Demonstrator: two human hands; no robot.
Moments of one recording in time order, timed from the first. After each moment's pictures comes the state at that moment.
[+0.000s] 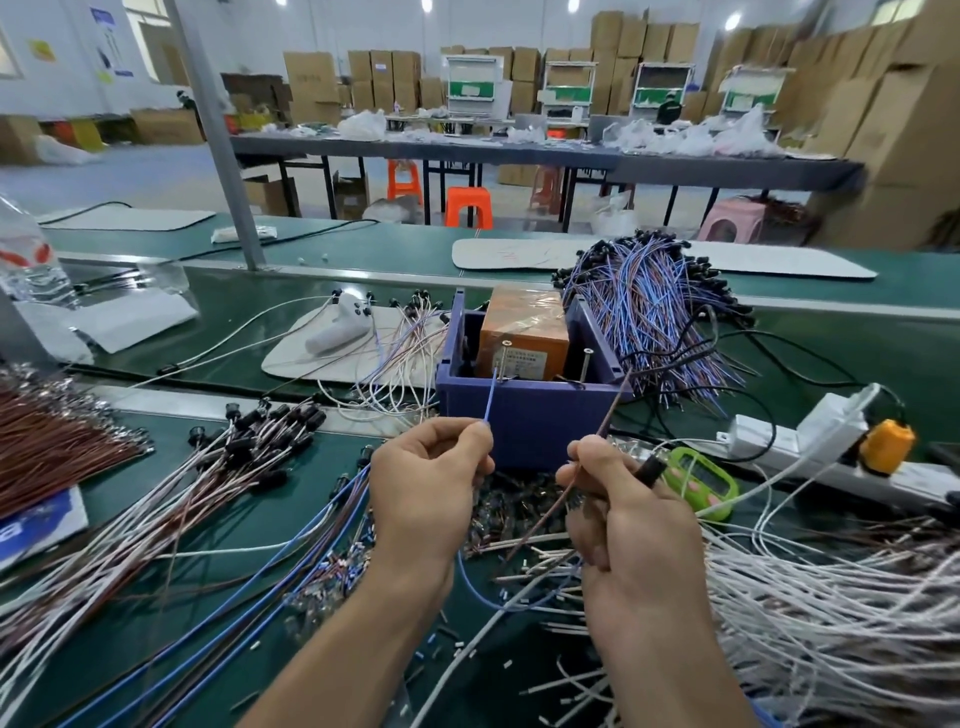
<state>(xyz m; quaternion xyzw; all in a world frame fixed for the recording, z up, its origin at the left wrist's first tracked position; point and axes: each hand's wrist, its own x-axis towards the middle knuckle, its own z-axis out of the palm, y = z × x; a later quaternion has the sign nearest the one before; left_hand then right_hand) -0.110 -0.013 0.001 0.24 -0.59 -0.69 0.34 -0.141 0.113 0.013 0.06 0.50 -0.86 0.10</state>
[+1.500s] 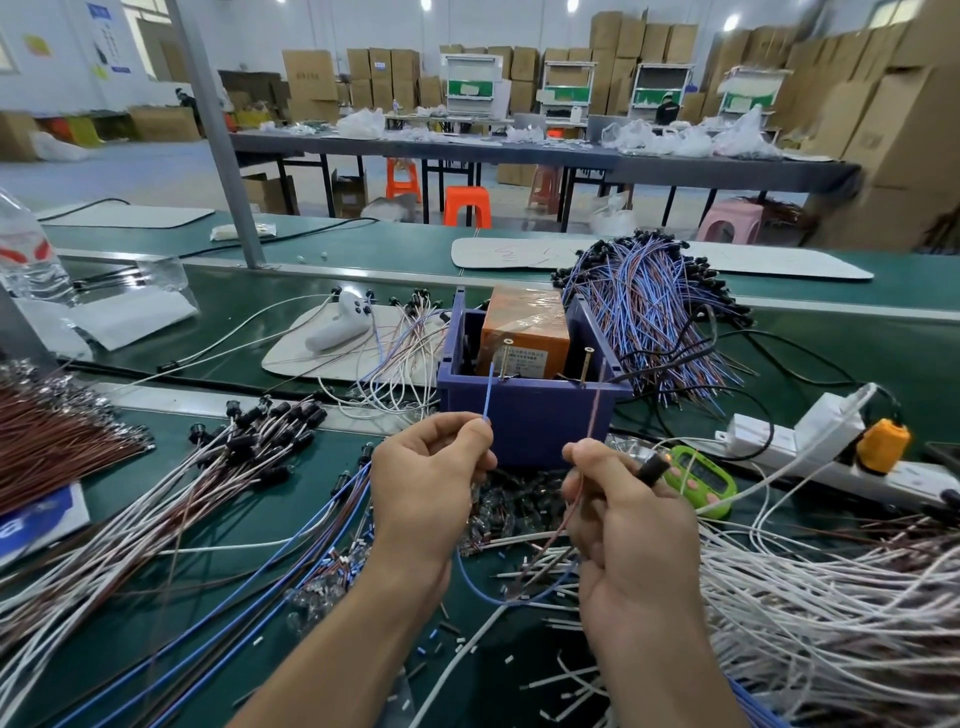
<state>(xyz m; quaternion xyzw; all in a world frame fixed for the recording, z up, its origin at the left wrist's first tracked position) -0.104 -0.014 0.006 0.23 -0.58 -0.71 0.32 -0.139 0.110 0.013 0.06 0.51 -0.86 0.09</state>
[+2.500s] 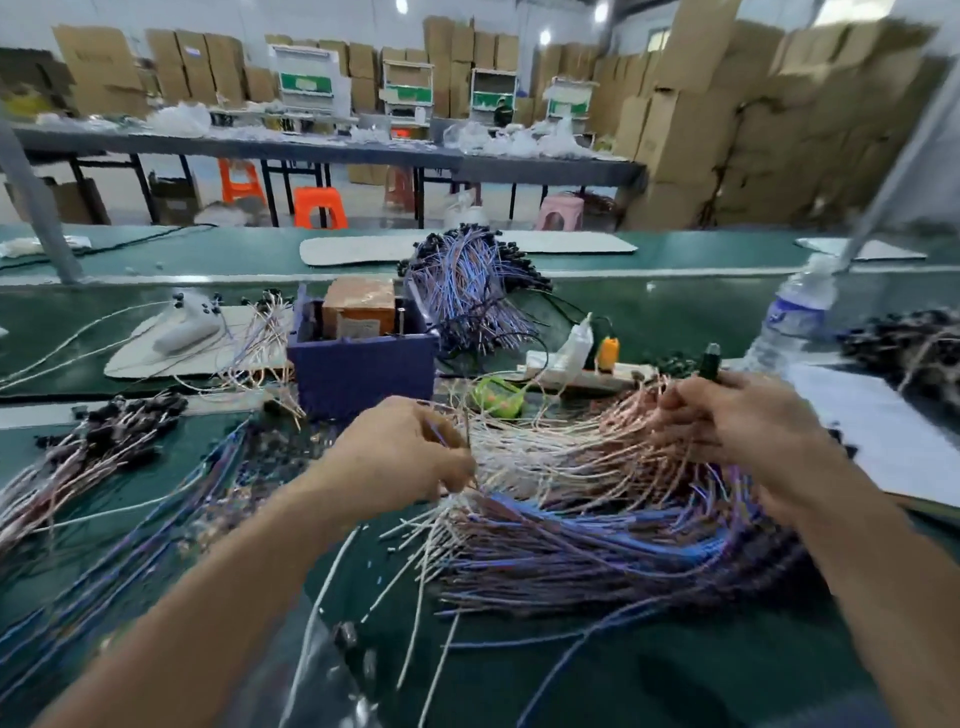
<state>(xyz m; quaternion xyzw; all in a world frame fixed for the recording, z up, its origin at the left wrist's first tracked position) -0.050 0.068 0.065 0.04 -0.90 -0.44 -0.03 -0.107 0.358 0.091 0.06 0.77 -0.64 -0.01</state>
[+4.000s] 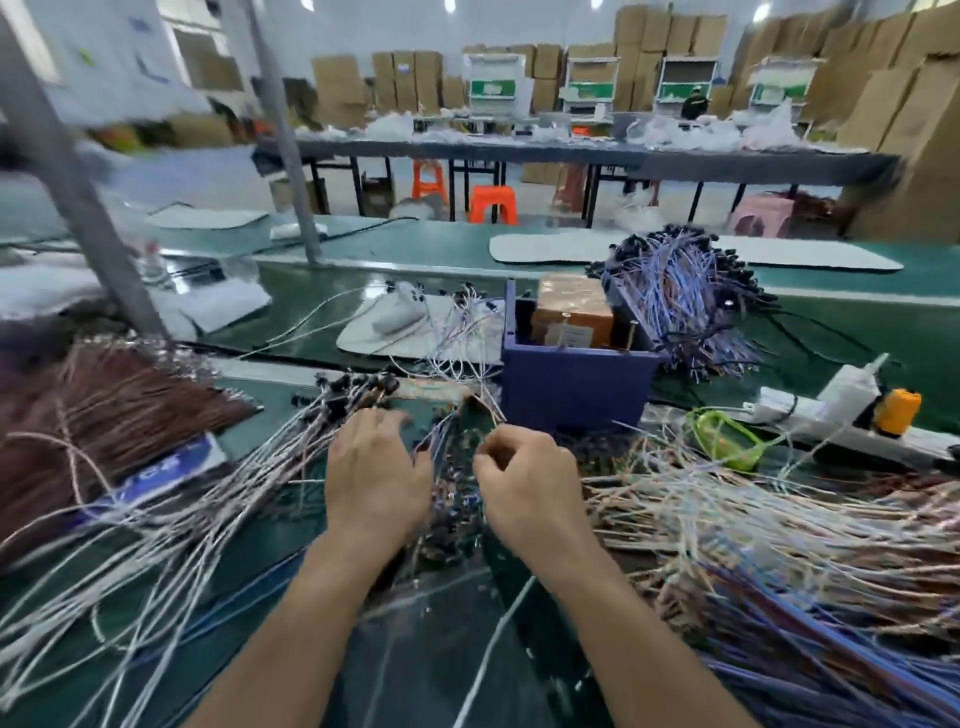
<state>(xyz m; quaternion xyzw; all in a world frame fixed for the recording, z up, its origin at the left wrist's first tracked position) -0.026 -0.097 -0.021 0.34 -0.90 -0.16 0.22 -0.085 0.043 -0.009 -0.26 0.87 -0.43 0.01</state>
